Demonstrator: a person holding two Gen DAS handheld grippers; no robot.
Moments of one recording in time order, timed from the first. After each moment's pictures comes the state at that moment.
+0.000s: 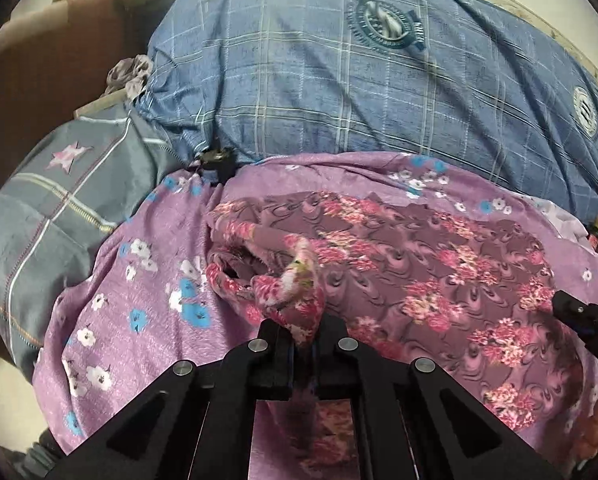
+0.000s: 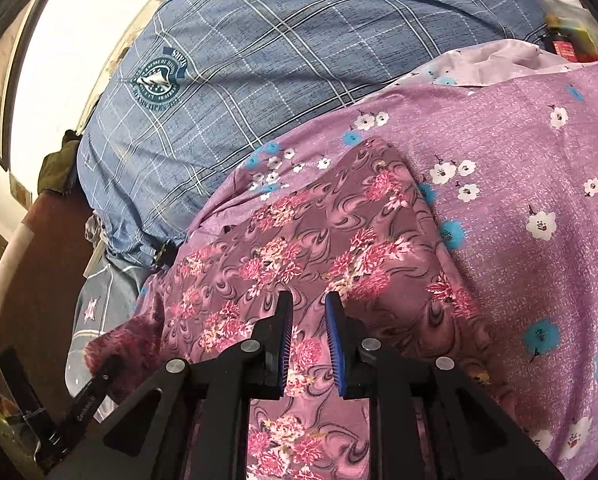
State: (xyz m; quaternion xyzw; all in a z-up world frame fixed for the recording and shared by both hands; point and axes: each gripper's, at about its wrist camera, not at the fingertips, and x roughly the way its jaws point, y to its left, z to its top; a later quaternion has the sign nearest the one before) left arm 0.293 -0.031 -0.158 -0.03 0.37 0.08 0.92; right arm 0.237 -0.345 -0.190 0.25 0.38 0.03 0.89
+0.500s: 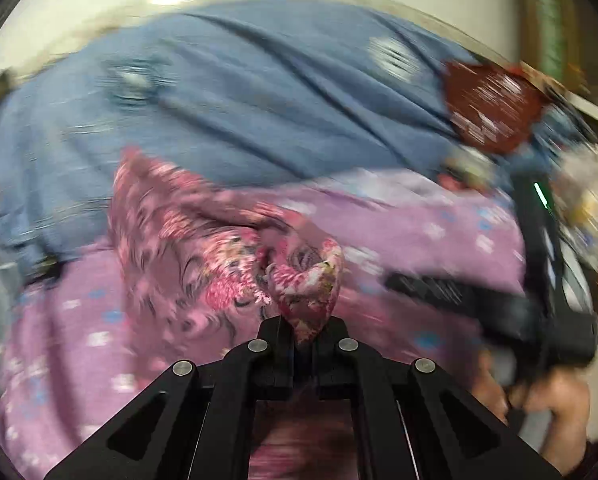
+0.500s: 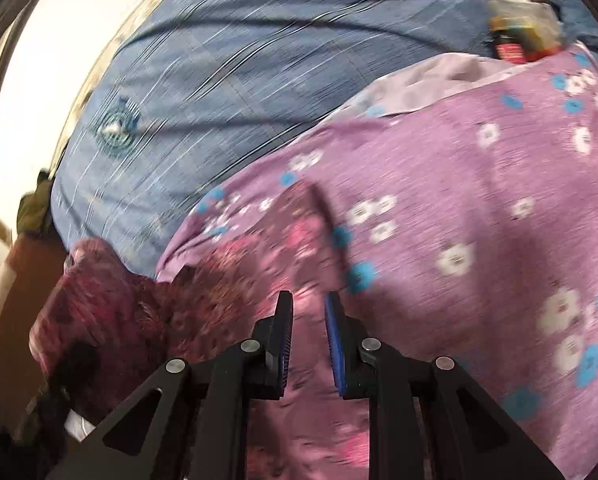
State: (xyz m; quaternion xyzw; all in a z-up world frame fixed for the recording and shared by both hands) left arm 0.291 -0.216 -0.150 0.06 0.35 -0.20 0.91; right arm 0.220 -0.421 -0.185 0.29 0.34 -0.05 0.89
